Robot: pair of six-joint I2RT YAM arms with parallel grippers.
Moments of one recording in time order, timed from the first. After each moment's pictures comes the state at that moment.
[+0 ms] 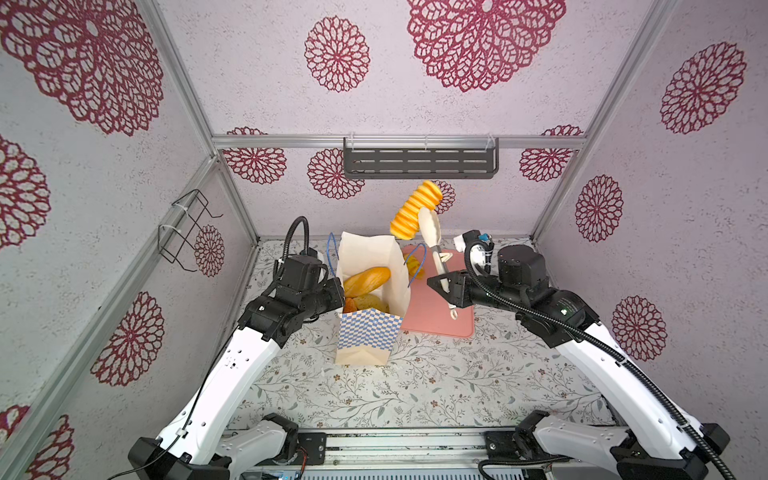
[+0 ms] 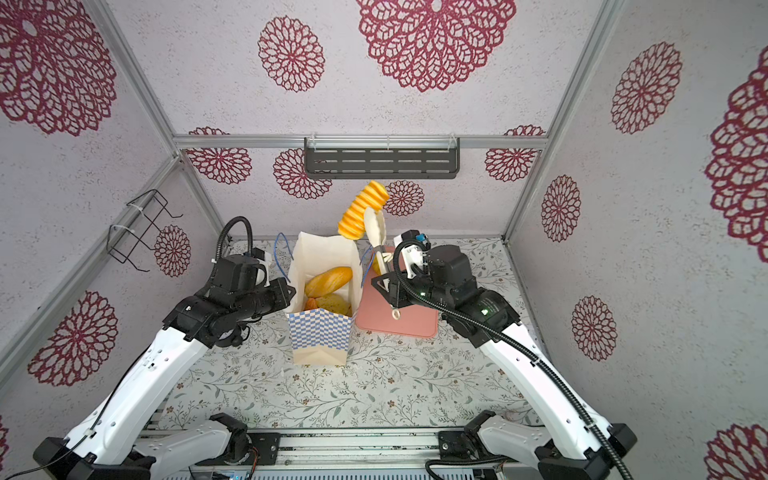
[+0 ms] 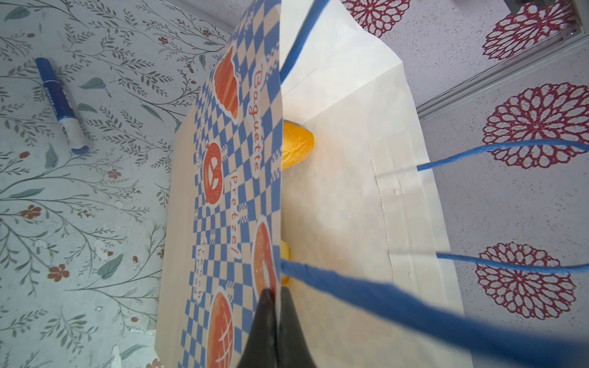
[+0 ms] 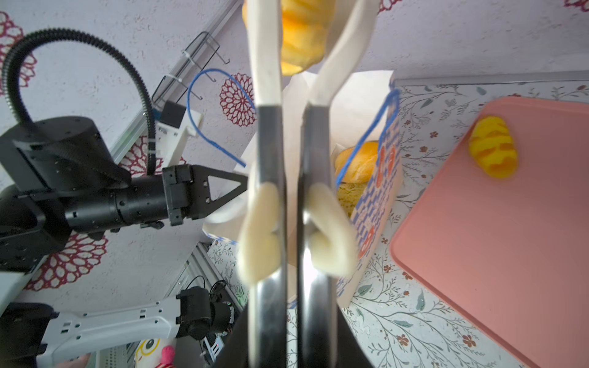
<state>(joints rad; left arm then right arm) -0.41 1.14 1.23 -0.78 0.06 -0.64 0.66 1.14 1.38 -0.64 -0.34 0.50</state>
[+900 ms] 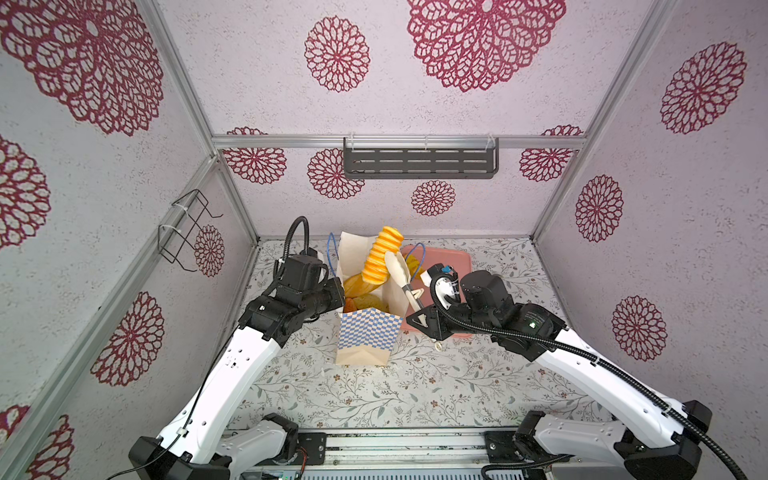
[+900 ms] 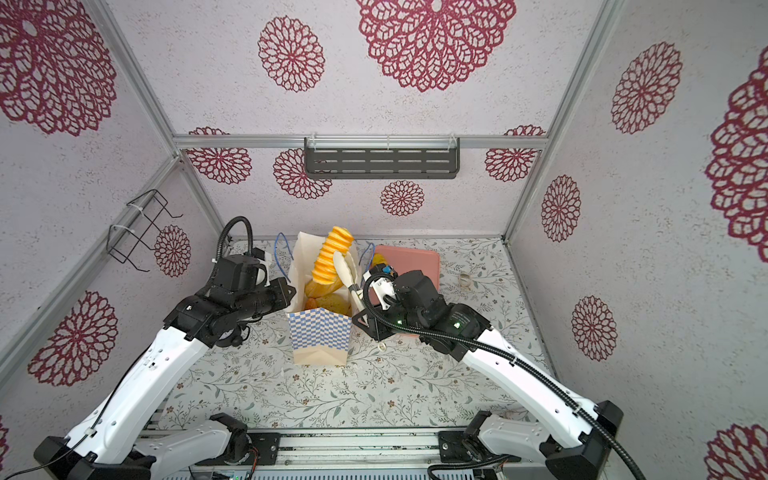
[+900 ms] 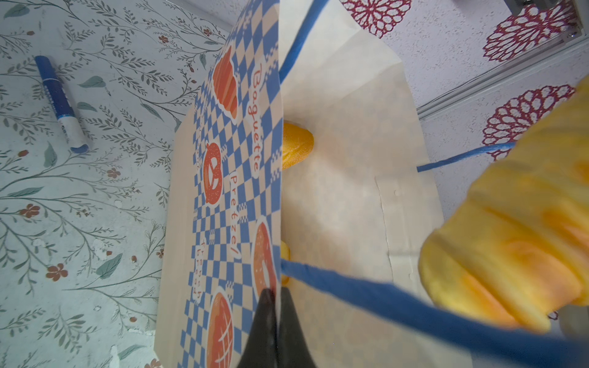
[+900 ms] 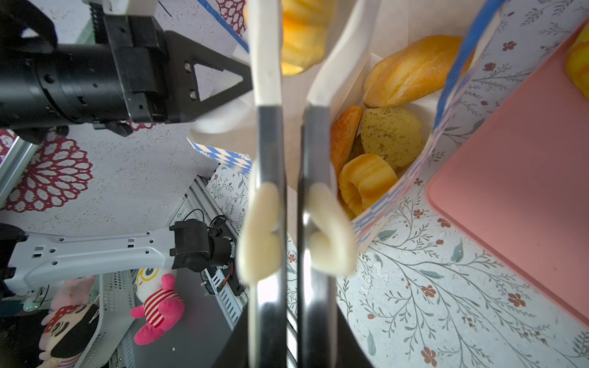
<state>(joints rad) -0.41 1.14 1.23 -0.78 0.06 -0.66 0.85 1.16 1.24 -0.66 -0.31 0.50</state>
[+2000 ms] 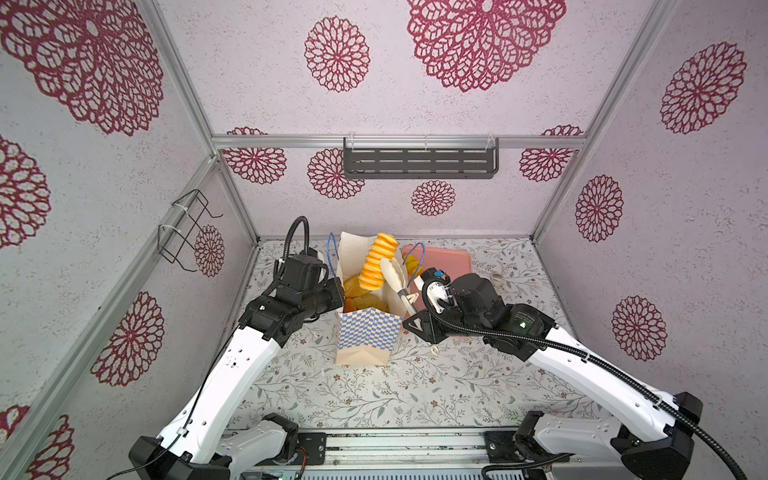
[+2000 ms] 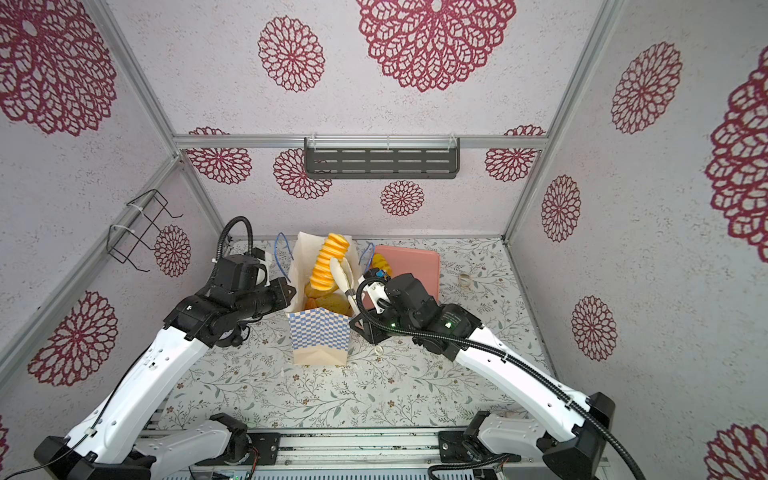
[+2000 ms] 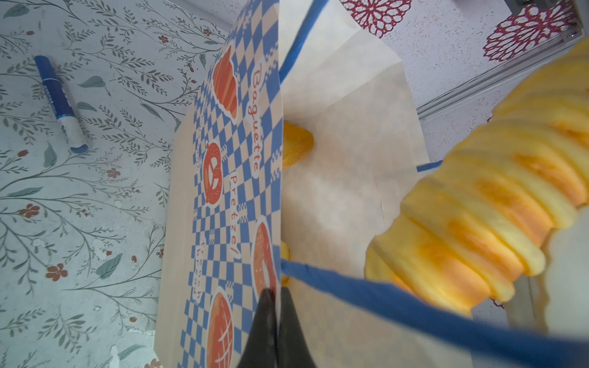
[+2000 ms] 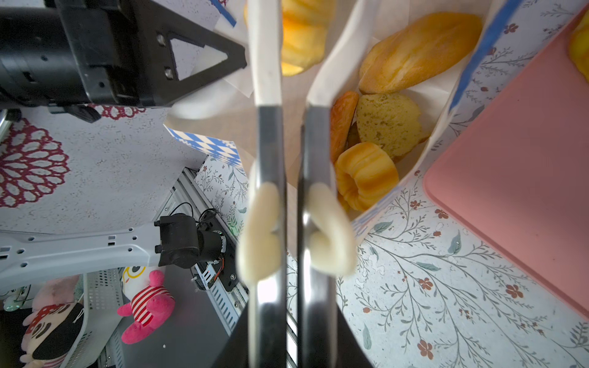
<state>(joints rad) -0.41 1.14 1.23 -0.78 0.06 -0.66 0.89 1.19 1.24 -0.67 -0.26 0.50</state>
